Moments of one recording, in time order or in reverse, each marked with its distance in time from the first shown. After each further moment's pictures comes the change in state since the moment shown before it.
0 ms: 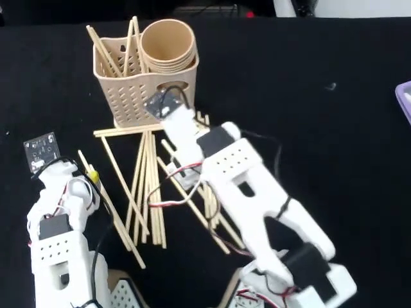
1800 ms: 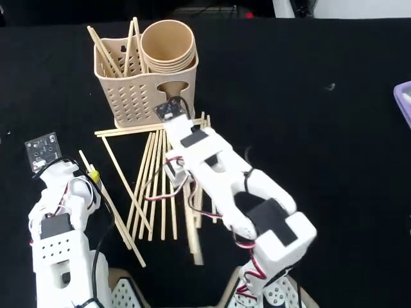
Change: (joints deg) left arm 0.0 0.0 0.0 0.0 0.0; right arm 0.8 20.9 1.9 -16.3 -11.7
